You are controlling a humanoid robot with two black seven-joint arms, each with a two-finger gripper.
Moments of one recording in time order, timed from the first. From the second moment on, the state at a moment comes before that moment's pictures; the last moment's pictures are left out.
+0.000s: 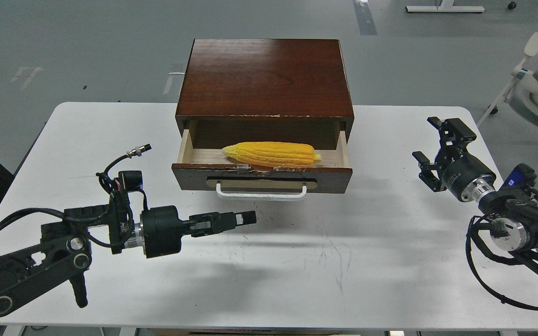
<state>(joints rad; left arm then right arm) -0.46 0.62 -0.58 -1.50 1.37 -0.38 -0.49 0.68 -0.58 0.25 0.89 -0.06 0.15 0.49</state>
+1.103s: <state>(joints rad) -0.48 0.52 -0.62 -1.33 1.36 -0.38 -0.49 0.66 -0.59 0.25 0.89 -0.06 0.15 0.49</state>
